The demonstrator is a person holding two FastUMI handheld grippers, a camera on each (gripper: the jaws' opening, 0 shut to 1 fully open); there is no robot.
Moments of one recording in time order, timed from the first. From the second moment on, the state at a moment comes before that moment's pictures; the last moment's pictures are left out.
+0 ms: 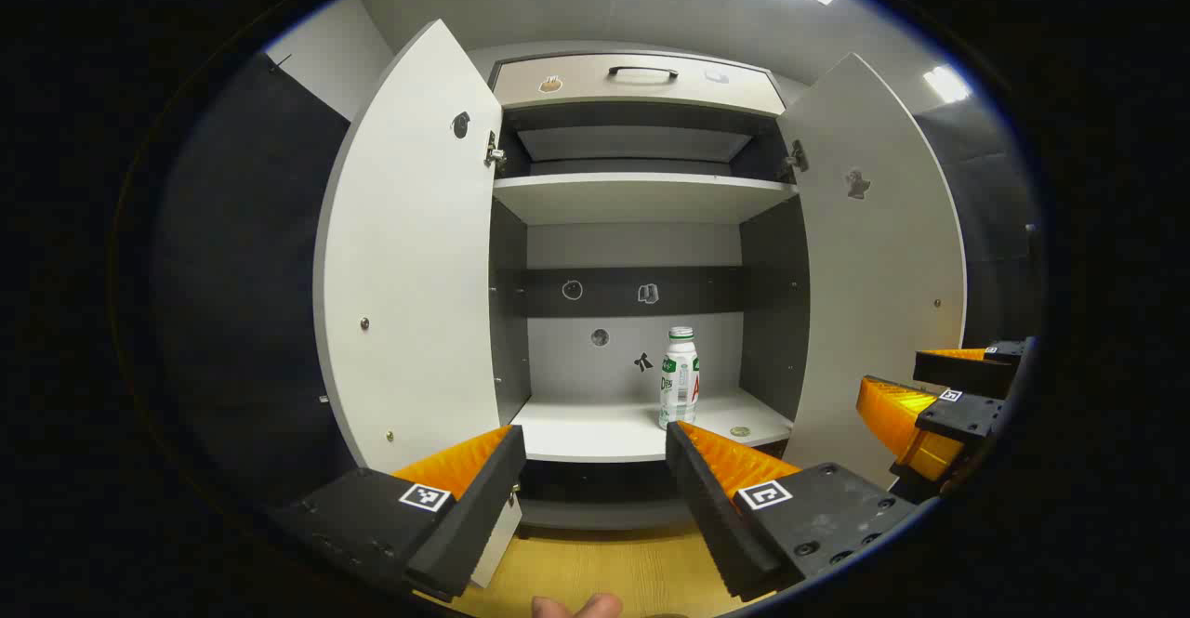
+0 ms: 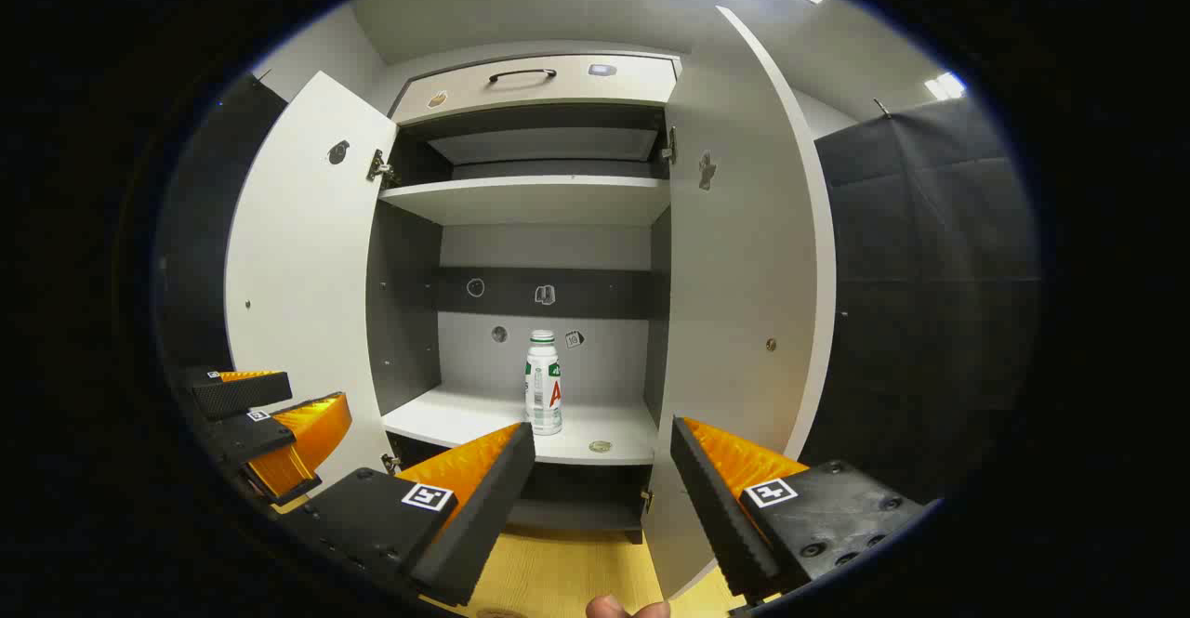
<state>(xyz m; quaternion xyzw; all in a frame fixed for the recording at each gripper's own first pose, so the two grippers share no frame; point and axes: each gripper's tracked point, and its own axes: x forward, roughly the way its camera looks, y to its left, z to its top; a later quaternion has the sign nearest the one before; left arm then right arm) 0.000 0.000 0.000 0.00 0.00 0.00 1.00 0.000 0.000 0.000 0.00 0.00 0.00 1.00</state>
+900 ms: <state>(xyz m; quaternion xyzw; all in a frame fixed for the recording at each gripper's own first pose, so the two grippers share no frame) 0.005 -0.014 -0.001 0.00 0.00 -0.01 1.00 0.000 -0.009 0.005 0.01 -0.01 0.00 1.00</state>
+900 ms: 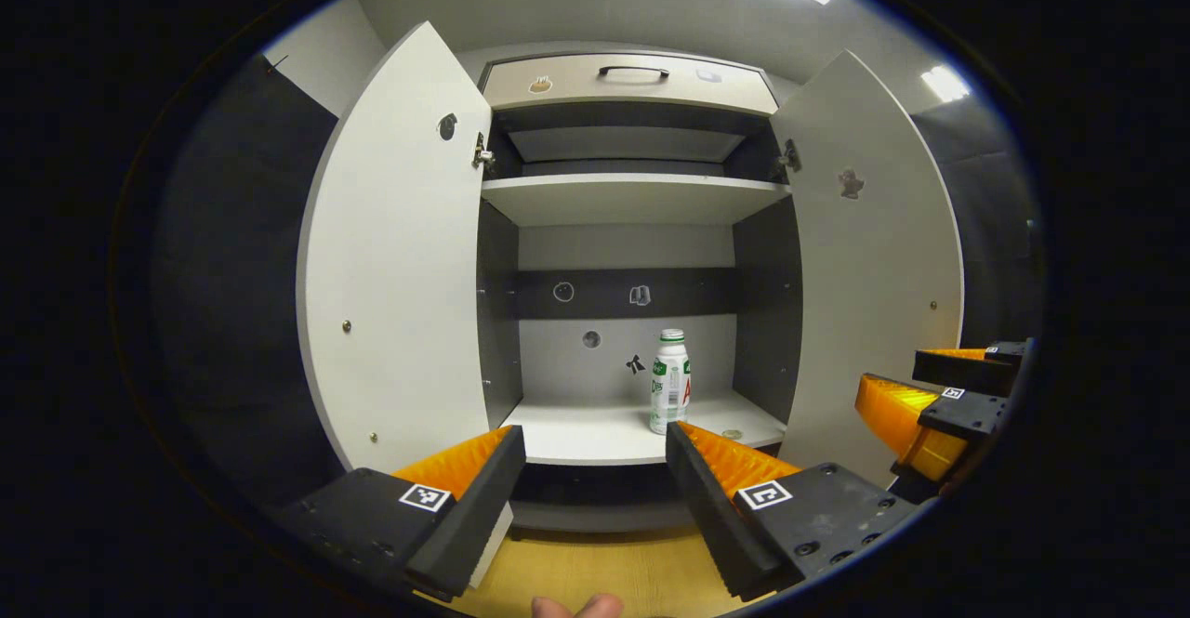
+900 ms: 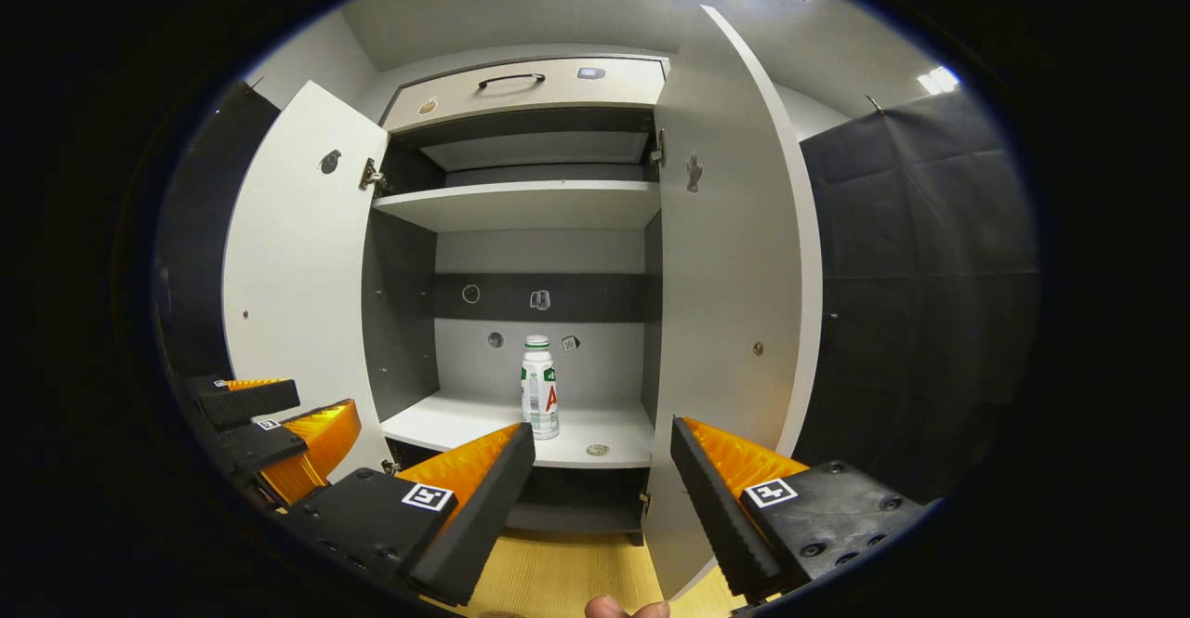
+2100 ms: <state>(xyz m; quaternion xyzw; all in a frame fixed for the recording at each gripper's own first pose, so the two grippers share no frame) 0.191 -0.106 -0.027 -0.01 -0.01 -0.08 1.00 -0.023 -0.037 0.001 0.03 0.00 0.00 1.00</state>
